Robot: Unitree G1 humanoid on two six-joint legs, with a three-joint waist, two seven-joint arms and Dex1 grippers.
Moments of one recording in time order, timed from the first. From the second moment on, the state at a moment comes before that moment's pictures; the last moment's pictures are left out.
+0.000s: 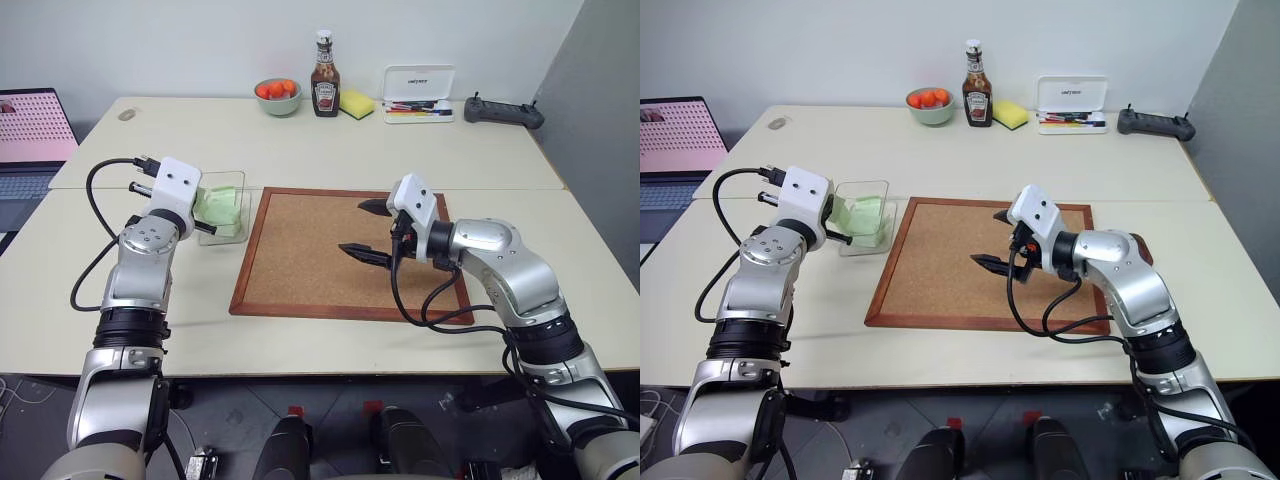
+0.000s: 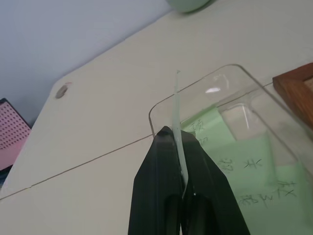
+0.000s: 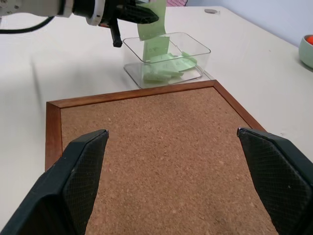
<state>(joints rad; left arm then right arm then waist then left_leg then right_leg) -0.66 0.58 0.08 0.41 0.09 0.32 -0.22 -0.66 -0.42 0.22 -0.14 0.27 0.56 0.82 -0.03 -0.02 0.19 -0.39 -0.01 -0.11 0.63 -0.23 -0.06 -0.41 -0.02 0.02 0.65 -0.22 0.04</state>
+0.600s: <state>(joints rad) -0.66 0.56 0.08 0.40 0.07 0.29 -0.24 -0.66 -0.42 0.22 -0.14 0.29 0.56 0.83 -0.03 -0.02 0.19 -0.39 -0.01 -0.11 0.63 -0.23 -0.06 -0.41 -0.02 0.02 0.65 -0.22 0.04</state>
